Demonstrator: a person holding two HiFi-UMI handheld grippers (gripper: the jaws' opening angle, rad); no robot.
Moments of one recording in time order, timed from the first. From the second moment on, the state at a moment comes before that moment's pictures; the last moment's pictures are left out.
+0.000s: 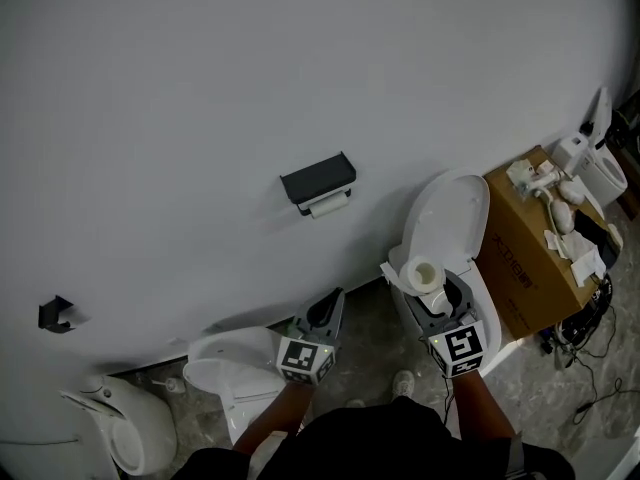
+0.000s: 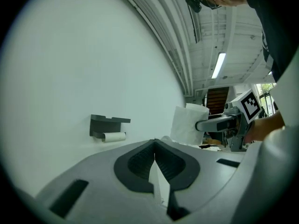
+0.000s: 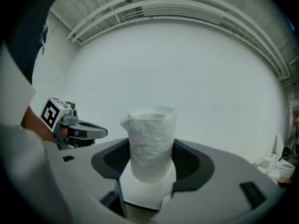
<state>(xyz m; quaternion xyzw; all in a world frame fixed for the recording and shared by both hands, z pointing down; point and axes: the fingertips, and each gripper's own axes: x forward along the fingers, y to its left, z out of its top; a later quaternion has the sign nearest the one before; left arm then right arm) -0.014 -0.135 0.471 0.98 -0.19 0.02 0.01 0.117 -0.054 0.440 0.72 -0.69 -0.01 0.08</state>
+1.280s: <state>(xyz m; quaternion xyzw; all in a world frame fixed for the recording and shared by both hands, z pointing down) 0.017 -0.177 0.496 0.91 -0.39 0.11 -0.08 0.167 -0.135 0.473 0.56 -0.82 0.01 0.07</state>
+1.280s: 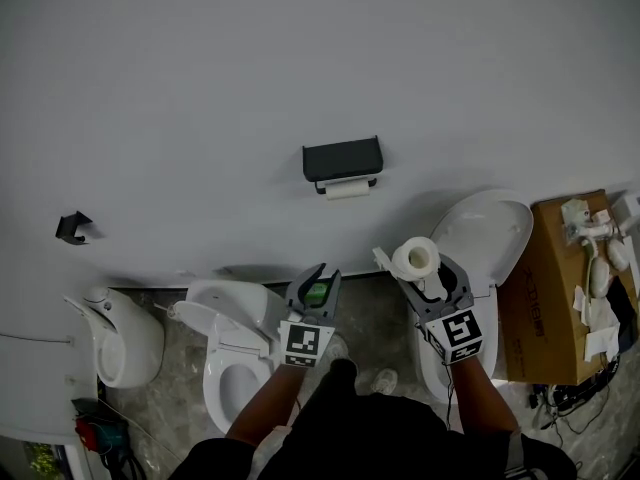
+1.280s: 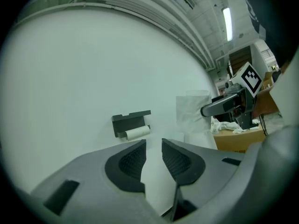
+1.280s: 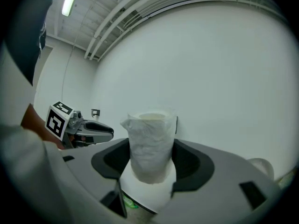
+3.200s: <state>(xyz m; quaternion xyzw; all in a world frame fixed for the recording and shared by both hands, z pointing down) 0.102 -0.351 0.519 0.70 -0.35 0.39 -0.49 0.196 -0.219 0.499 0.57 -0.82 0.04 0.07</state>
